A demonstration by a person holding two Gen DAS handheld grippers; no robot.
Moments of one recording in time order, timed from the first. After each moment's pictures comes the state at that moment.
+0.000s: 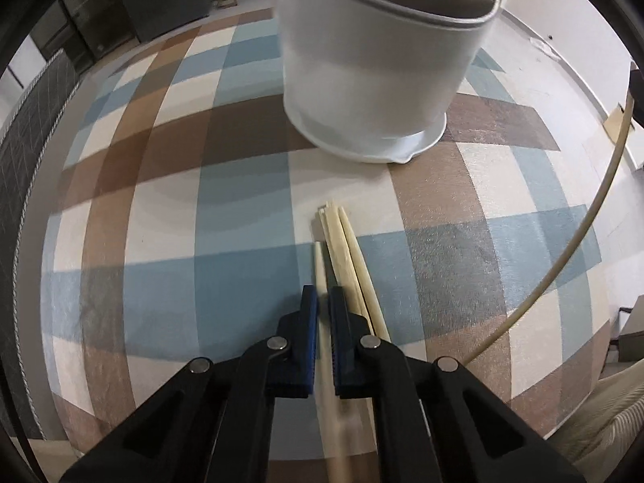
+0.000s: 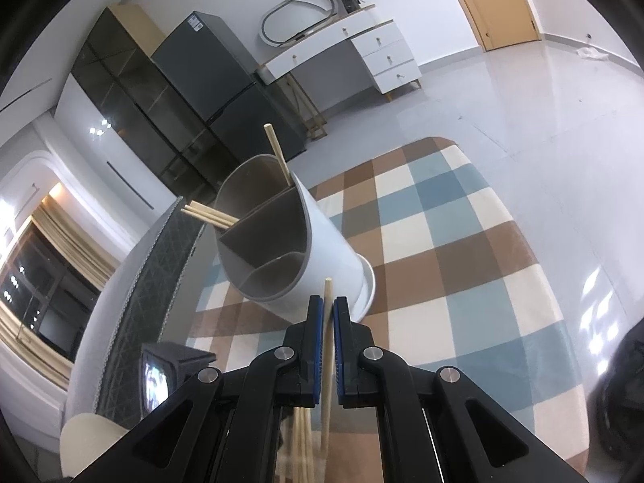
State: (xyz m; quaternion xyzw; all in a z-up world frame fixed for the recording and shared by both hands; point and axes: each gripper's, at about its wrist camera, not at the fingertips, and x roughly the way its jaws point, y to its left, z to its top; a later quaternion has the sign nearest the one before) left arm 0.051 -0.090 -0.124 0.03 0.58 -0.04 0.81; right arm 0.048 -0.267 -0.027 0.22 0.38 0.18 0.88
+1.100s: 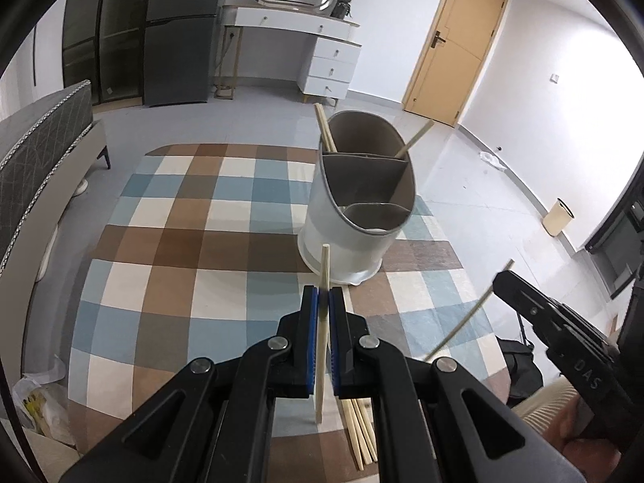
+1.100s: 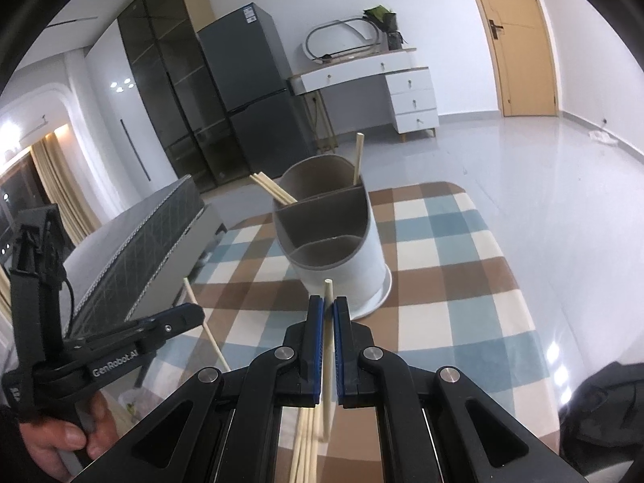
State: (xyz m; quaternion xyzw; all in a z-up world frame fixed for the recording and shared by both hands) left arm -0.002 -0.019 -0.010 -0.09 0.40 -0.11 0.90; right arm -0.018 -0.214 0.006 0.09 0.32 0.17 0.93
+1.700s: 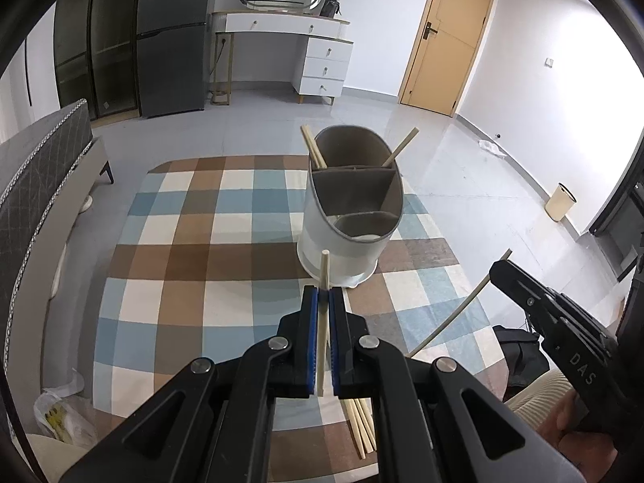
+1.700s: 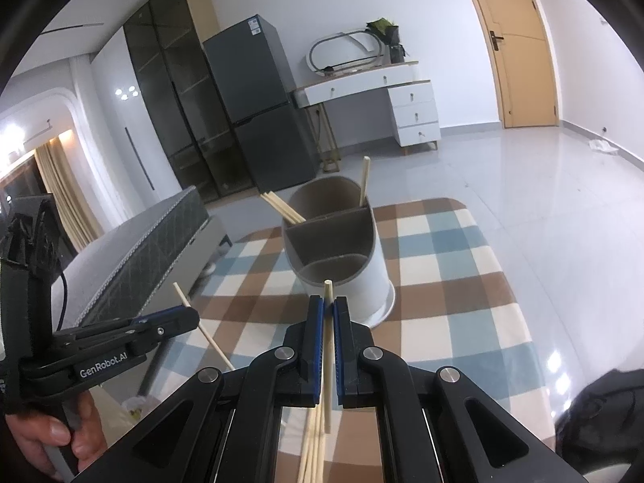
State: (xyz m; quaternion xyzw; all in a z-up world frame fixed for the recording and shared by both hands) left arm -0.002 -0.024 0.017 -0.06 0.40 -0.10 0.91; right arm -0.023 -0.217 0.021 0.11 0.30 0.17 0.93
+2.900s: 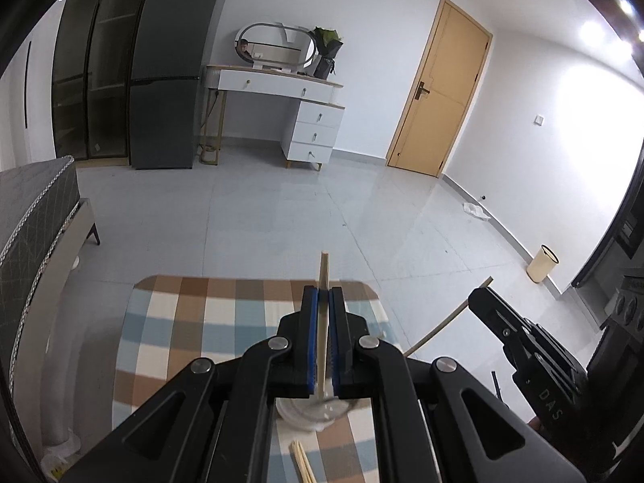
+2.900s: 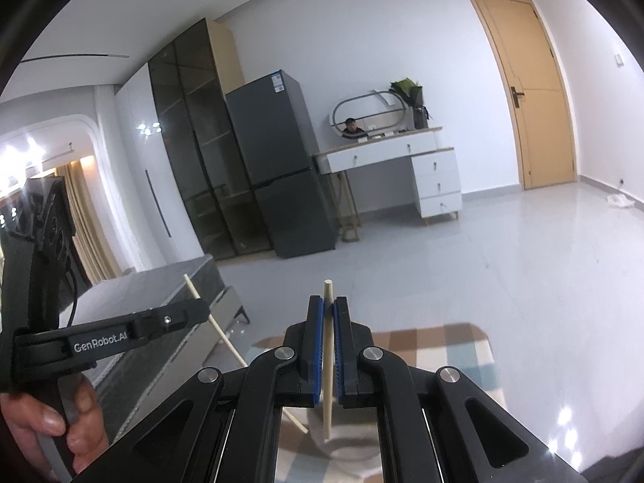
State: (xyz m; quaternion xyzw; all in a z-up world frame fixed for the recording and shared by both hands) left arm 0.100 -0.018 0.137 -0.10 0.32 -0.12 0.93; right arm 0.080 -0.206 0.154 0.10 0.20 0.20 0.96
